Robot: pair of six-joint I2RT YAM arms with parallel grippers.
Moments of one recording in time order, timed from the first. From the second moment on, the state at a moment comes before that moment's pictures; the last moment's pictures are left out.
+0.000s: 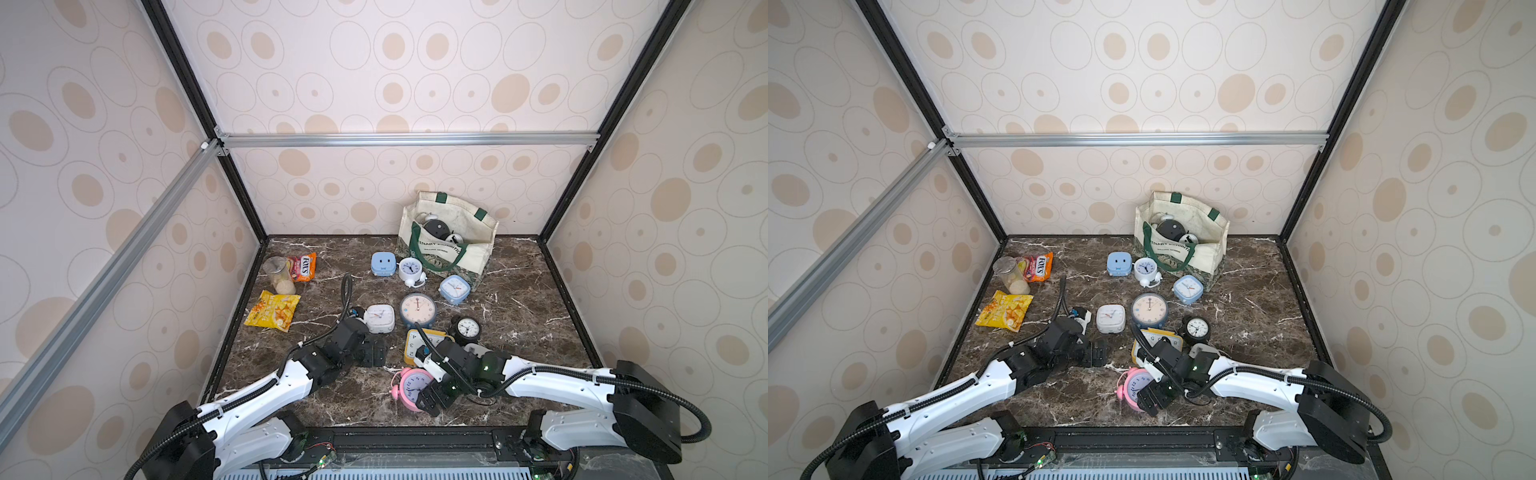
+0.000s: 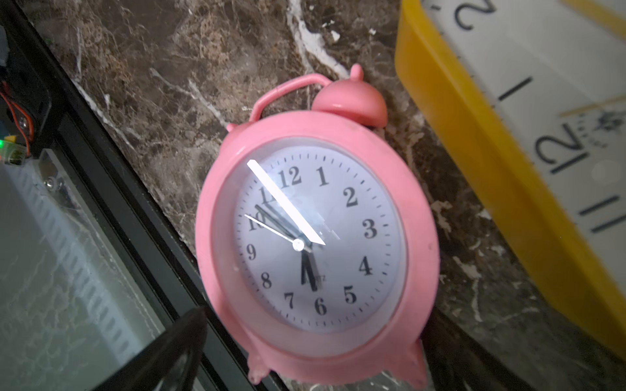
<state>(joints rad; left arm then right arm) -0.74 1.06 0.58 -0.35 -0.08 -0.60 1.05 1.28 0.62 -0.44 -0.18 0.35</state>
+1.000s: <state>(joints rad) -0.59 1.08 0.60 -0.33 0.18 -0.52 1.13 1.31 0.61 -0.39 -0.02 0.35</state>
